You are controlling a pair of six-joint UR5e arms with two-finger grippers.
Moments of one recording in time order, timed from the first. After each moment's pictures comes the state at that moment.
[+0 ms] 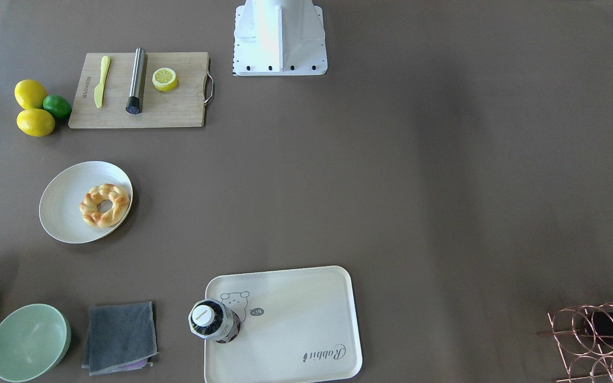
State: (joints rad) left arm -1.59 -1.48 -1.74 -1.48 -2.22 0.10; right arm 1.60 -1.59 1.55 -1.59 2.29 -0.07
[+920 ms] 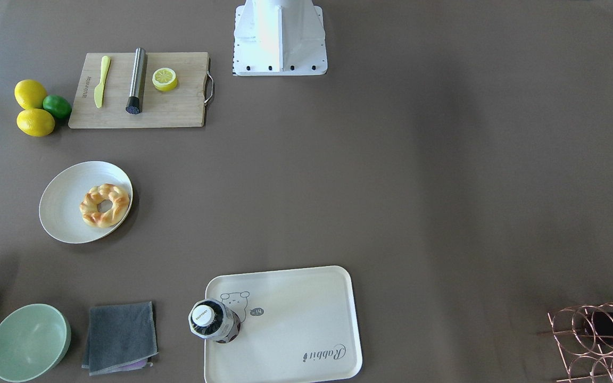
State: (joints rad) left arm -1.59 -1.48 -1.75 -1.48 -2.22 0.10; right arm 1.60 -1.59 1.55 -1.59 2.29 -0.07
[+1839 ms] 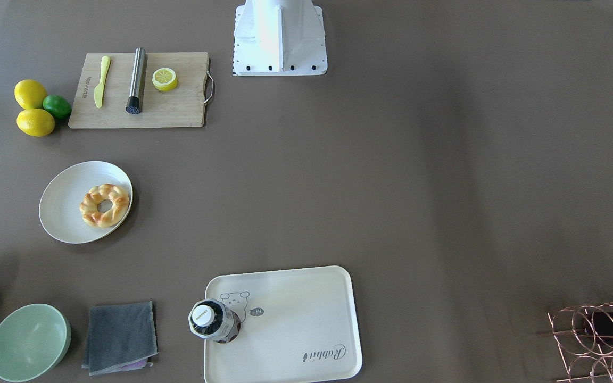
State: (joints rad) left arm -1.59 -1.52 -1.67 -1.59 -2.23 0.10; right arm 1.60 -1.59 1.55 -1.59 2.29 -0.06
